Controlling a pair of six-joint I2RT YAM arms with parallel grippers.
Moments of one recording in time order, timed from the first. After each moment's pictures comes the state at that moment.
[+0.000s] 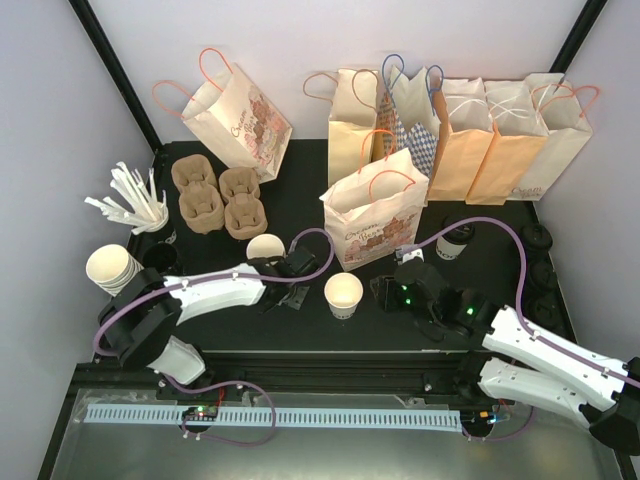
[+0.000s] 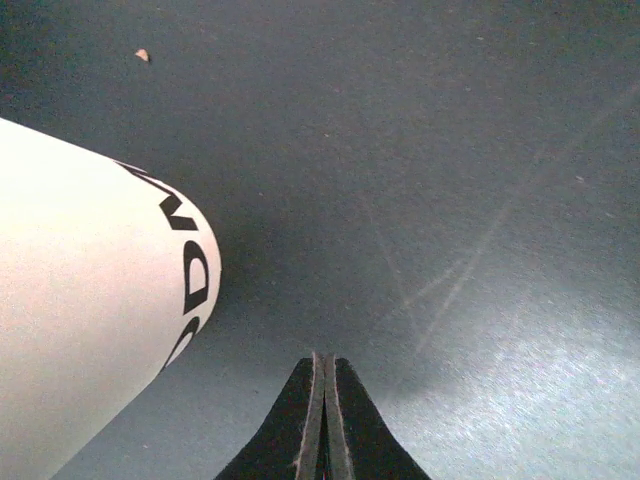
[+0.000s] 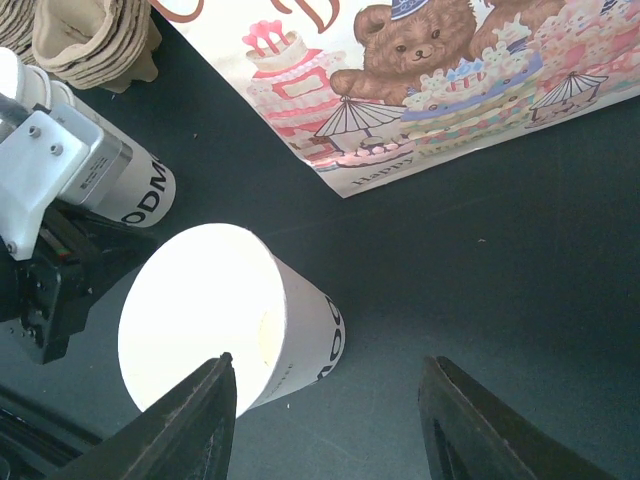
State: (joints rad) left arm -0.86 1.49 0.80 -0.54 -0.27 -0.42; right arm 0.95 0.85 0.68 -0.58 0.23 0.76
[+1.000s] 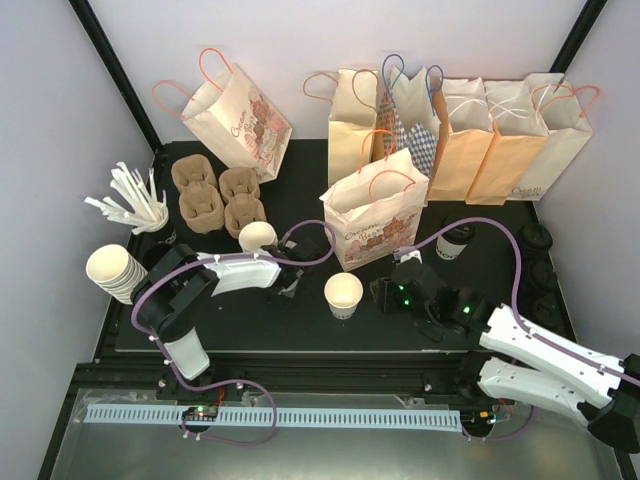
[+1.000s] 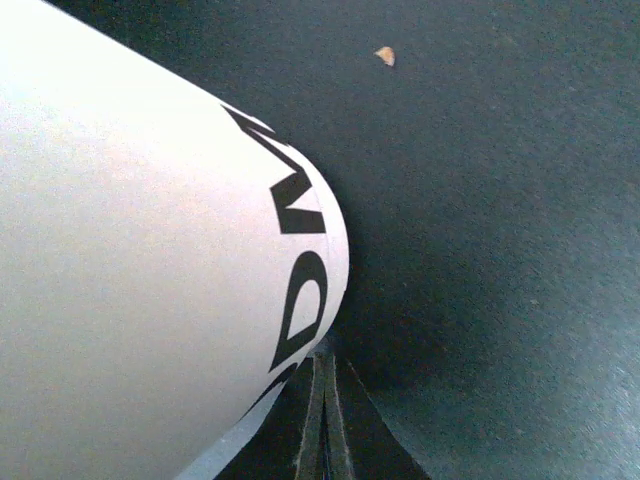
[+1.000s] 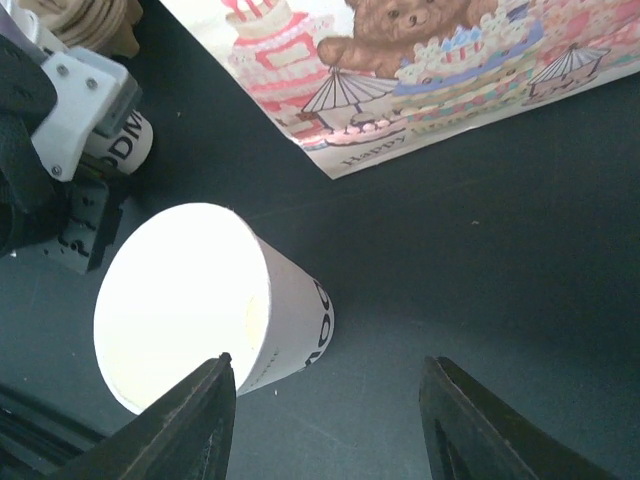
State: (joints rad) left arm -0.77 1.72 0.90 -0.60 -0.50 -0.46; right arm 0.95 0.87 0.68 -0.61 0.22 0.76
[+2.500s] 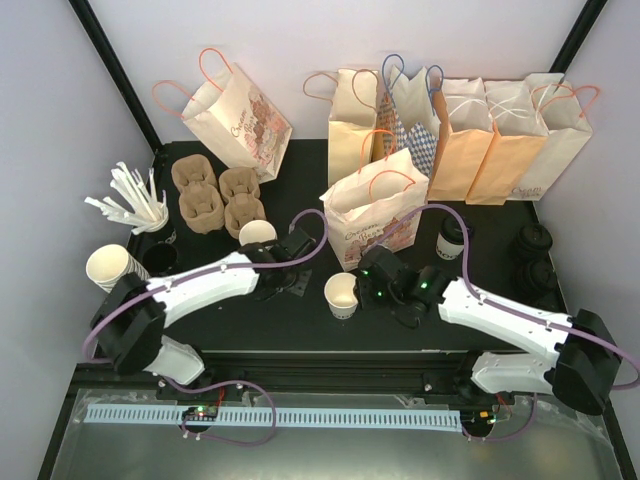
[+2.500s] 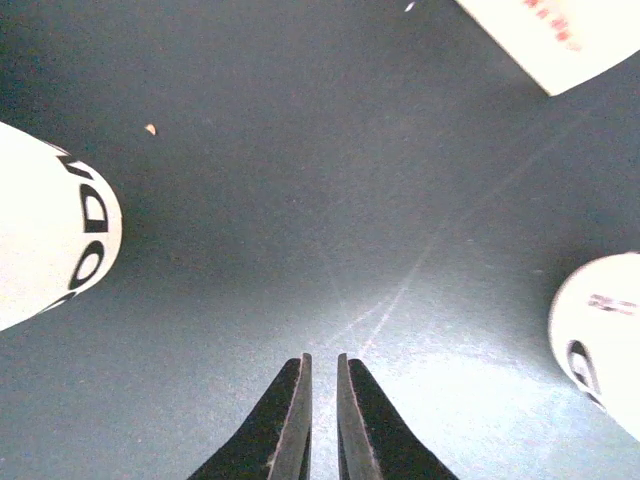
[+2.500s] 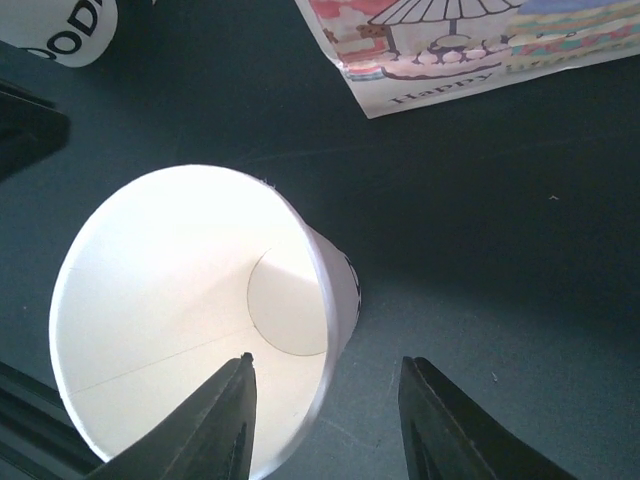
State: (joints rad) left arm -0.81 1.49 0.93 -0.64 -0.19 -0.44; right arm 0.95 1.19 0.81 -0.61 0.11 0.69
